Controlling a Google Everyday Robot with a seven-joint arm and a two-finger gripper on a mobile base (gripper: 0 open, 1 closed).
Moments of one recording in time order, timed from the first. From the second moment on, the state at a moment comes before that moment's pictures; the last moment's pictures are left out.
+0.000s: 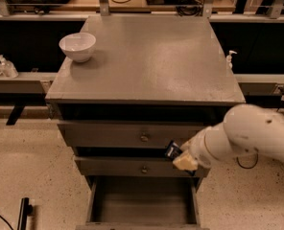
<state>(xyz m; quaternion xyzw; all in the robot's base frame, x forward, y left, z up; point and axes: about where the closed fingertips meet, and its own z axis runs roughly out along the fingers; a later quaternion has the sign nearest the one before) 0.474 -0.129 0.685 -0.47 0.84 0.12 0.23</state>
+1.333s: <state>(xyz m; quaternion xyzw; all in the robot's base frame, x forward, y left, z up) 0.462 -0.121 0.538 -0.44 0.83 0.23 0.25</state>
